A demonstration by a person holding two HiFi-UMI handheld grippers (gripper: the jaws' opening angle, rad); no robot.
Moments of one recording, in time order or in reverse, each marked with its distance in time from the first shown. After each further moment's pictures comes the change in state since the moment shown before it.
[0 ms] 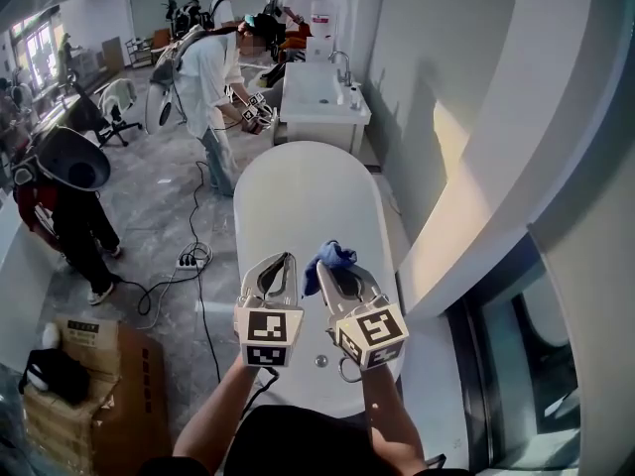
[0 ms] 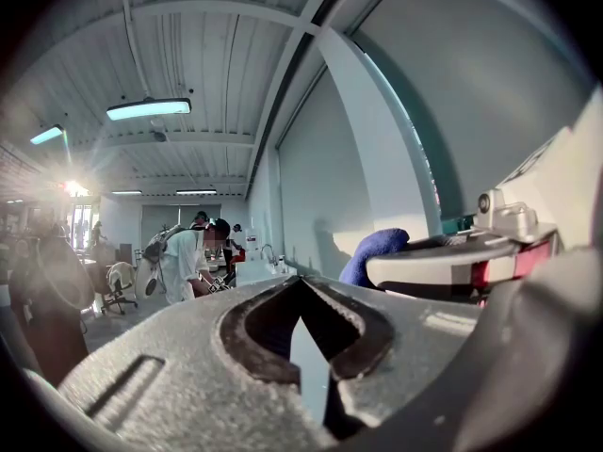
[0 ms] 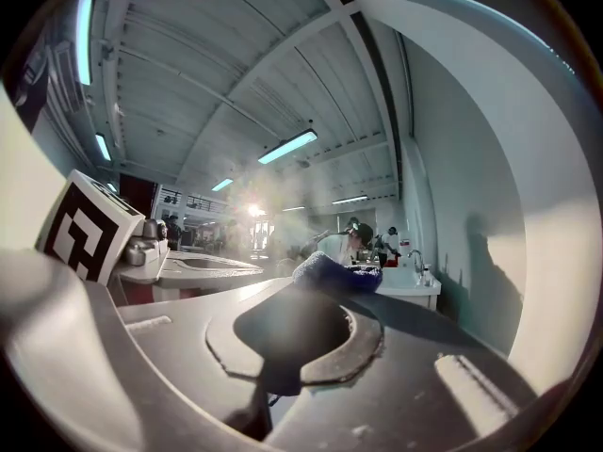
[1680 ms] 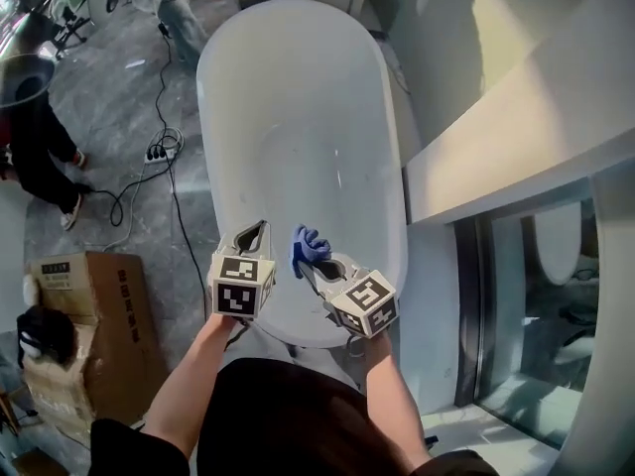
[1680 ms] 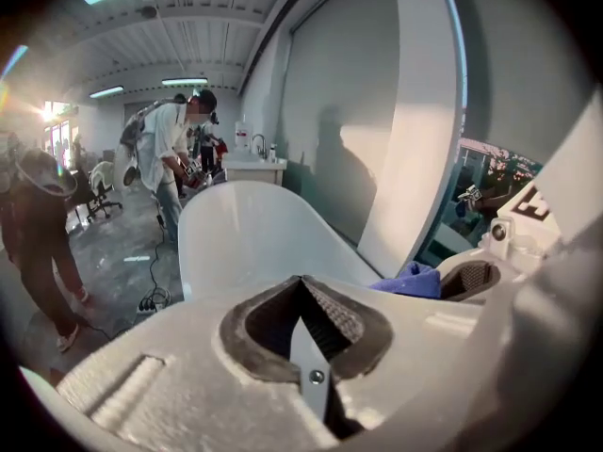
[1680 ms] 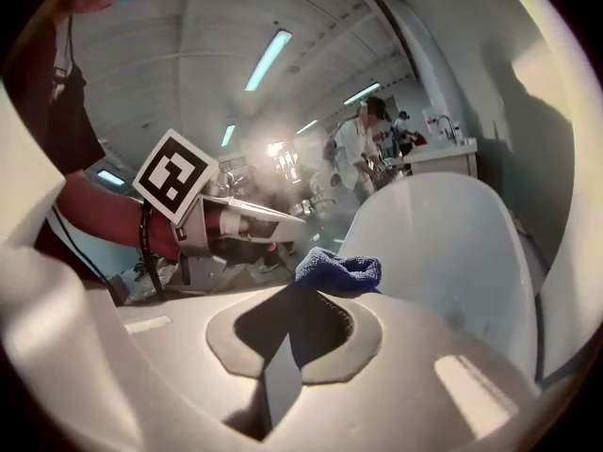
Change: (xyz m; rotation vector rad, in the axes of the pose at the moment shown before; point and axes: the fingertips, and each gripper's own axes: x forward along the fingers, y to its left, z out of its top) left arm 0.056 -0.019 -0.268 -0.197 0.608 -0.150; right arm -0.015 0.010 -0.283 0.317 0.535 0.298
